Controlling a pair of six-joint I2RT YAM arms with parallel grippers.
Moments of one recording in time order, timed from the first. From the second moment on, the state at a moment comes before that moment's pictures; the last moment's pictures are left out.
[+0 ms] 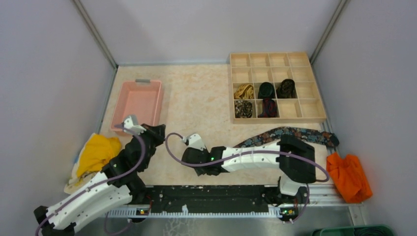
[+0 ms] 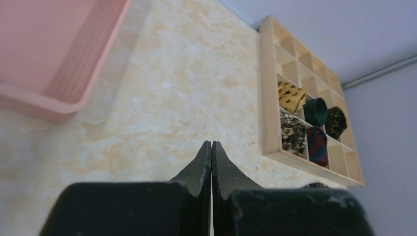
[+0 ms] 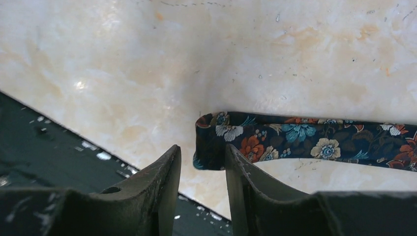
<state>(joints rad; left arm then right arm) -0.88 0.54 0.50 -0.22 -0.75 -0.89 1.38 1.62 1.06 -0.50 0.41 0.69</state>
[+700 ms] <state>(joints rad) -0.88 0.49 0.53 -0.53 -0.93 -1.00 1.33 1.64 1.00 -0.37 0.34 0.64</state>
